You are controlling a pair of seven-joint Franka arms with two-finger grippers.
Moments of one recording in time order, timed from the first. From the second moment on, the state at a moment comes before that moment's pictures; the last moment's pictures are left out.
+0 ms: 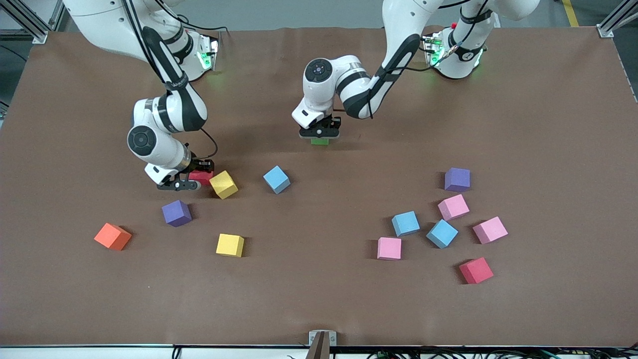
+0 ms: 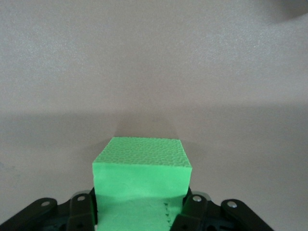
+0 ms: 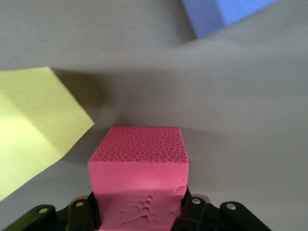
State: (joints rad) left arm -0.77 0.57 -0.28 -1.96 0.19 2.51 -1.14; right arm 0.31 0.30 -0.09 -2.34 0.12 2.47 0.18
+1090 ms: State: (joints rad) left arm -0.77 0.46 -0.28 -1.94 0.19 2.43 -1.20; right arm 0.45 0.09 -0.08 -2.24 0.15 2.11 1.22
